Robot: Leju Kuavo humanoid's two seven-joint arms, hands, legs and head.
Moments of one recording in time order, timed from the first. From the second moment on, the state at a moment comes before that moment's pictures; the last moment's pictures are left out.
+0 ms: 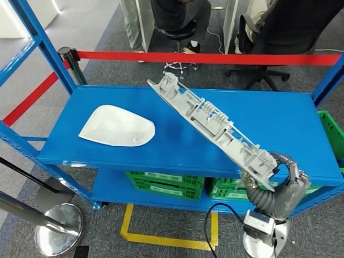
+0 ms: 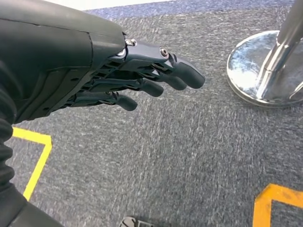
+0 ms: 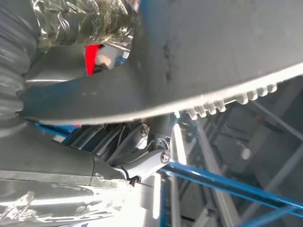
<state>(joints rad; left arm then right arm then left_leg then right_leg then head) -0.09 -0.13 1.15 -0.23 -0.97 0.33 -0.49 0.08 0.24 0.21 -1.80 0.64 -0.69 -0.66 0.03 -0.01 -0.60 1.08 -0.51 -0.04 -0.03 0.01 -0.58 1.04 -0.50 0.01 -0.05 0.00</state>
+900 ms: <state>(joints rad) -0.09 -0.14 1.16 -0.23 -0.98 0.36 -0.48 0.12 0.27 0.13 -1.86 0.76 -0.69 -0.67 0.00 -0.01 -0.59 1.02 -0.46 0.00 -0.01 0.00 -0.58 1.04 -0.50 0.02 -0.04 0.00</state>
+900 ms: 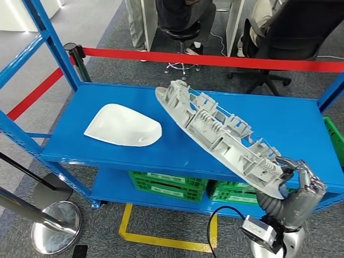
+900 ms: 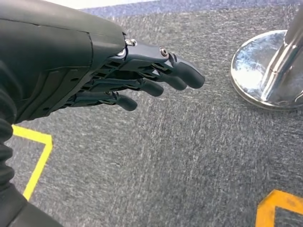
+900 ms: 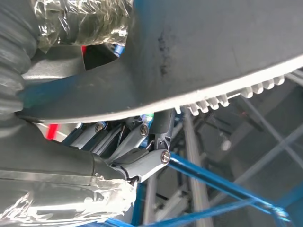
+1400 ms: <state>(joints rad) -0.09 -0.14 1.17 -0.23 -0.98 0.36 -0.48 0.12 0.27 0.13 -1.85 0.75 -0.69 -0.67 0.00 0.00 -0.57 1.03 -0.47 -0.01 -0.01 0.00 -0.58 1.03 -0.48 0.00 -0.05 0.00</state>
